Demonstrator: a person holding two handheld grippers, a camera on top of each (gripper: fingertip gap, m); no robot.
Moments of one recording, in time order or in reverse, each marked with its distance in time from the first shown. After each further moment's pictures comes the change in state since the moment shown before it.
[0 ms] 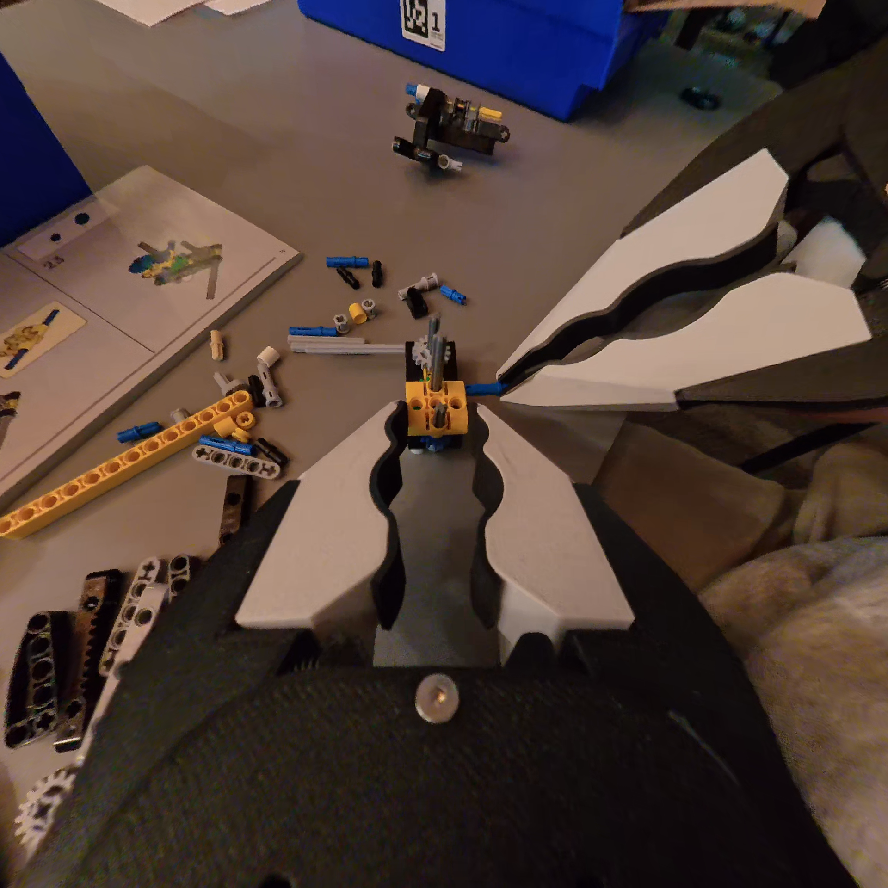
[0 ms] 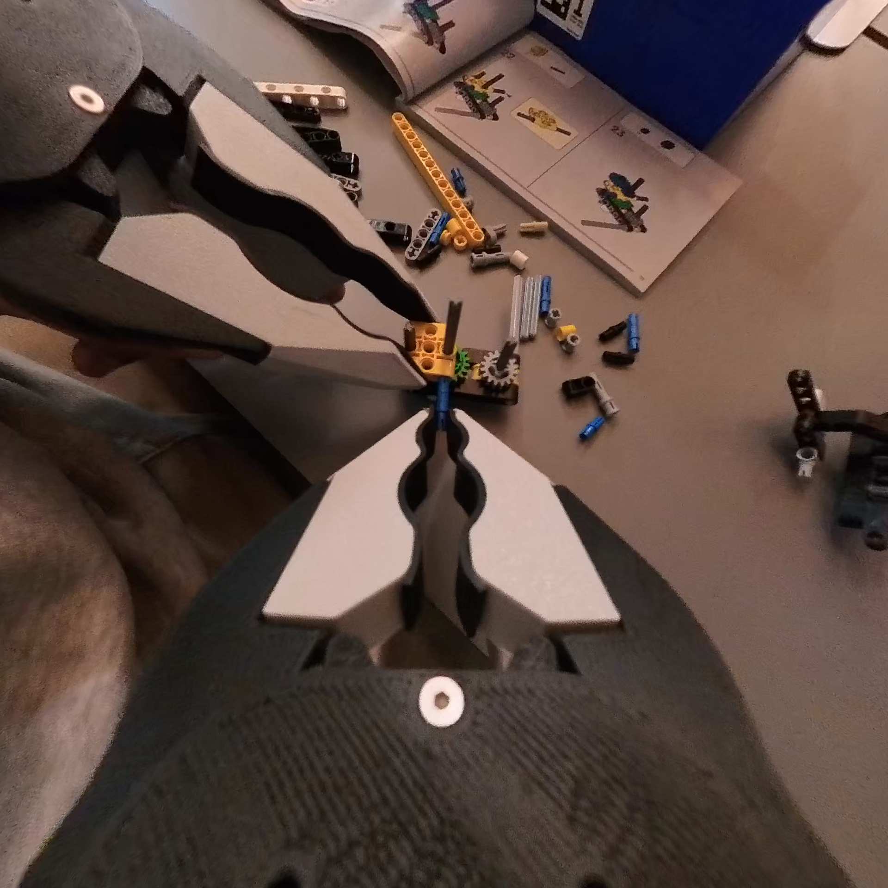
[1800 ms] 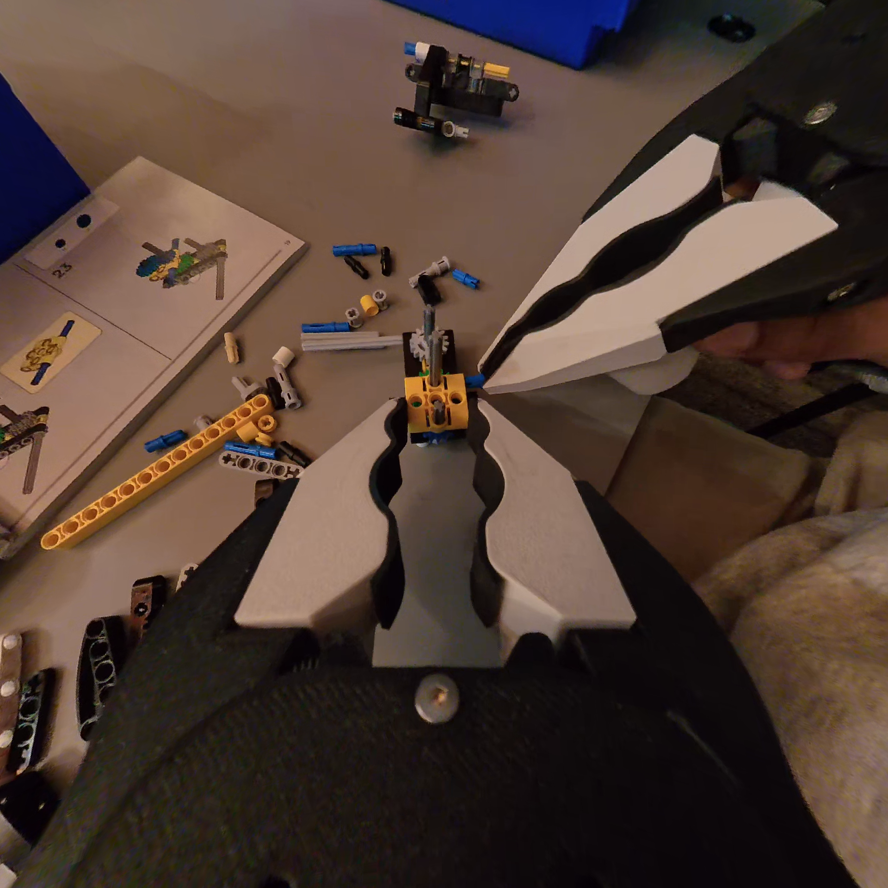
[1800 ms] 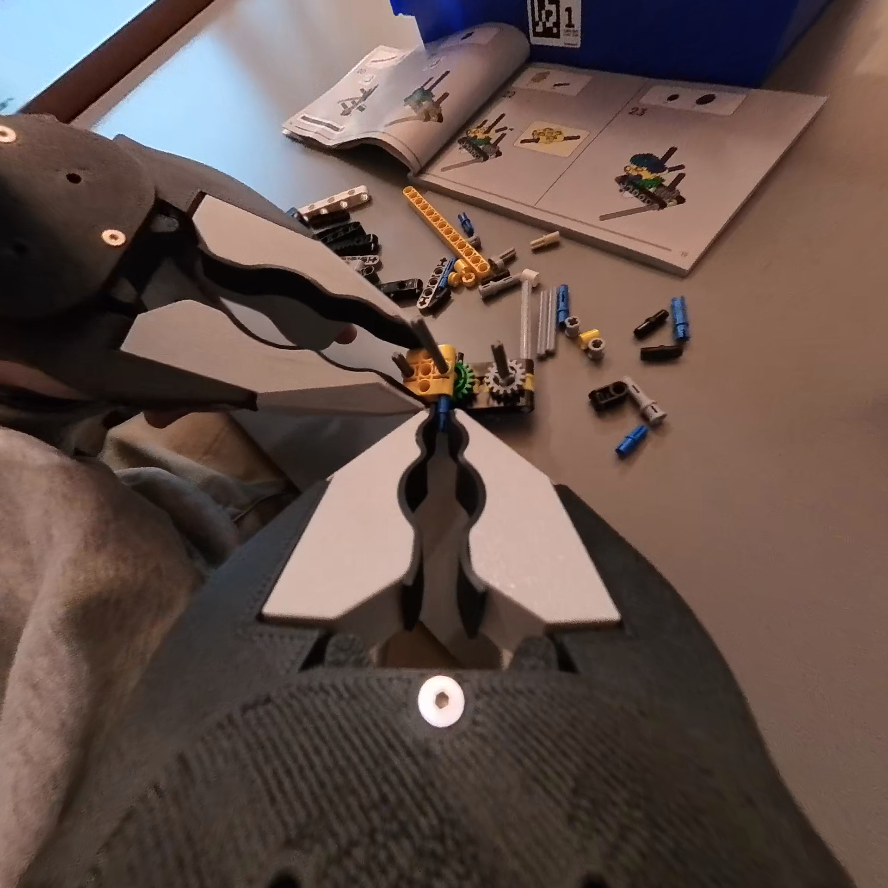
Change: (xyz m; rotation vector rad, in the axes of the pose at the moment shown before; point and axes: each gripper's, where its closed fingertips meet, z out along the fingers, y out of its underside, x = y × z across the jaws) left arm -0.008 0.001 0.000 -0.083 0.000 0.053; right arm 0.002 -0.012 0.010 0.107 -0.220 0.301
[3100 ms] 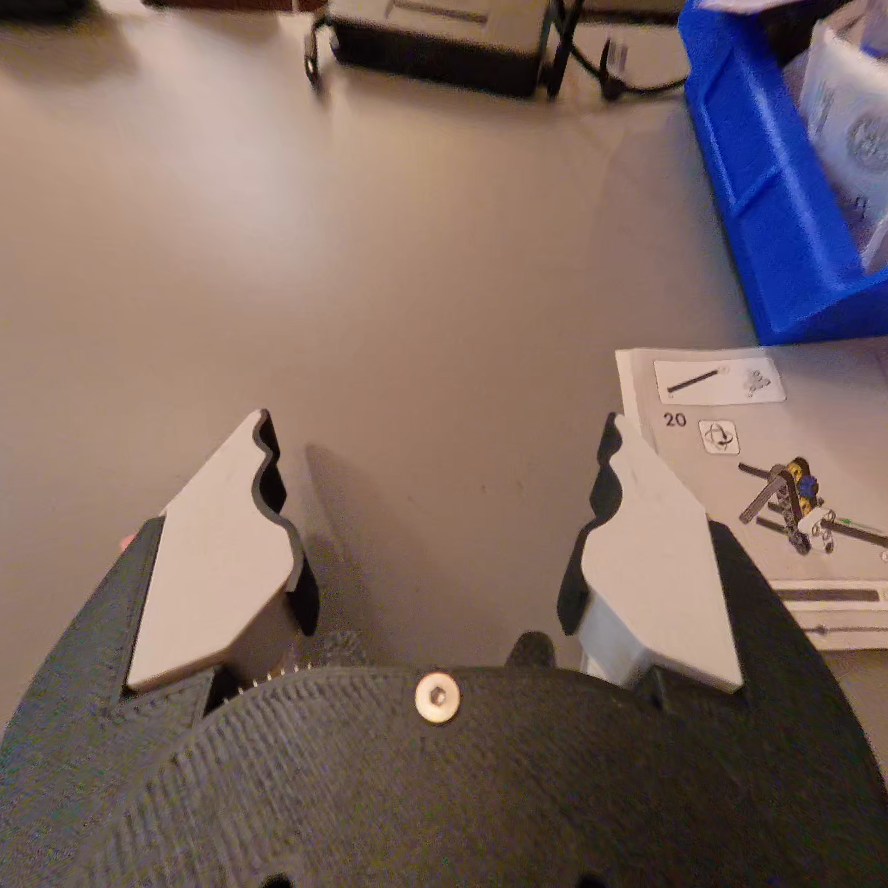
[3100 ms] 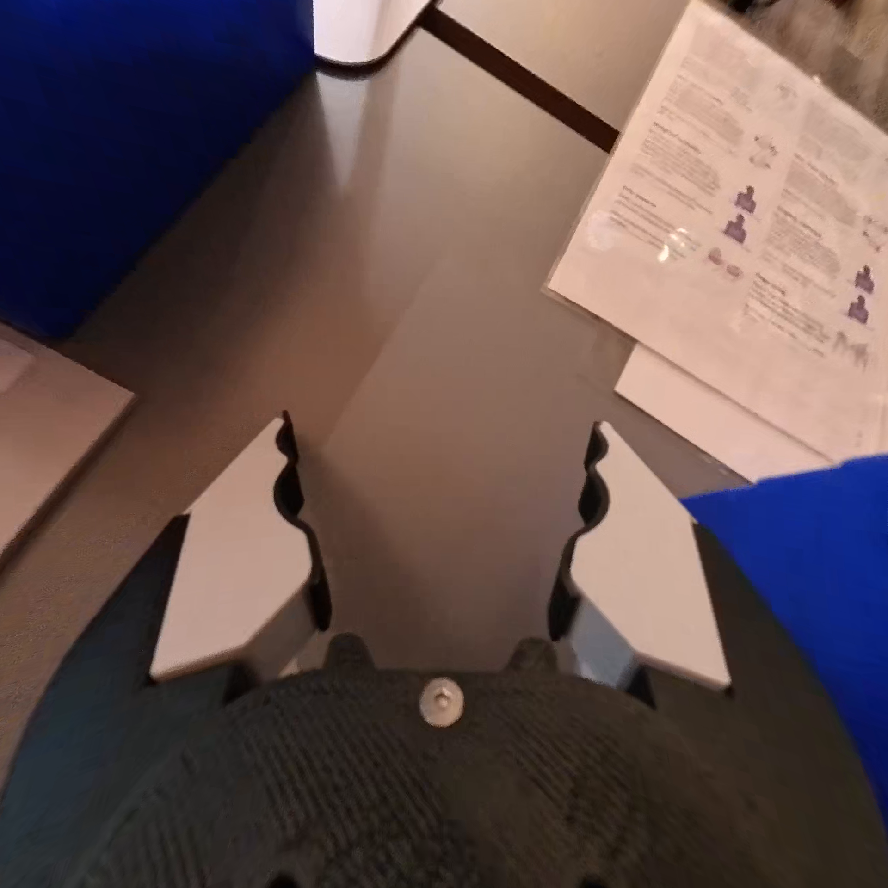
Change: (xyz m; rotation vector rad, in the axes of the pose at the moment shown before) left arm -0.396 0.144 -0.177 -0.009 -0.775 -0.641; right arm 0.306 -0.133 0.068 -0.192 0.497 -0.191
